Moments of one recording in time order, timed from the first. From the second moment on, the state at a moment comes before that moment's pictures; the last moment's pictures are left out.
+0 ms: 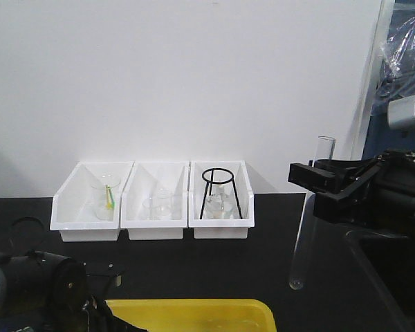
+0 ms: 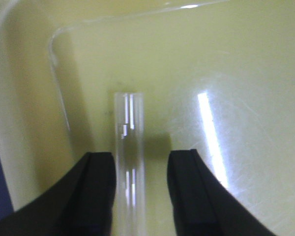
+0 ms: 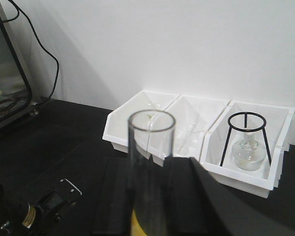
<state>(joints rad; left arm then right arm) -0.35 1.87 -1.16 -0.11 0.67 -0.20 0.22 1.16 -1.00 -1.77 -0.45 1.91</state>
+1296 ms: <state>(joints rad) -0.35 1.08 -1.16 -0.10 0.54 -0.11 0.22 1.91 -1.00 -1.73 -0.67 2.13</state>
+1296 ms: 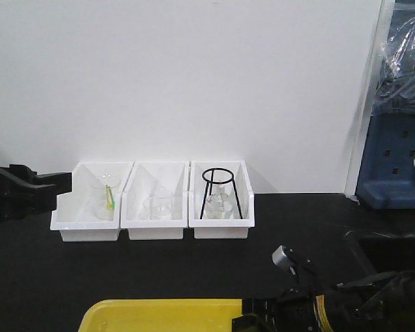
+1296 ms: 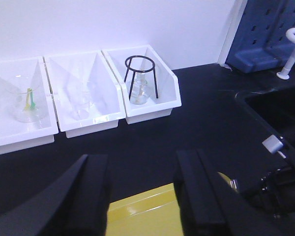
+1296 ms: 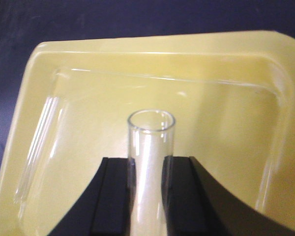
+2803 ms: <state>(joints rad) -0.35 0.96 -1.08 -0.10 0.69 0.17 0.22 1.26 -0.95 -1.78 -0.68 1.86</state>
